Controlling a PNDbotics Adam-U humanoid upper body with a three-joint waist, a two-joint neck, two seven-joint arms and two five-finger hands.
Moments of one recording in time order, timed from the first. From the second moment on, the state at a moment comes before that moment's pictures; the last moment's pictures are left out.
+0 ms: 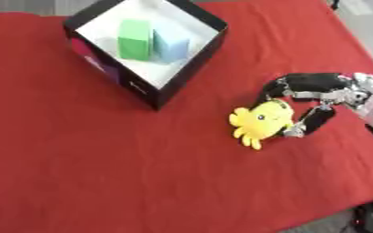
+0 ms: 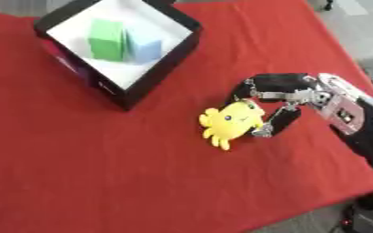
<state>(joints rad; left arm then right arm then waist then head) -0.31 0.36 0.16 -1.98 0.42 -0.04 -0.13 -0.35 -0.97 0.20 -1.44 0.33 -0.80 0.39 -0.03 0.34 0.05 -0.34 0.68</state>
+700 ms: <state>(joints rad) -0.31 0.36 0.16 -1.98 0.41 -0.04 -0.13 -0.35 -1.03 0.15 -1.48 0.18 -0.82 0.37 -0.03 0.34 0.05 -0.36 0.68</state>
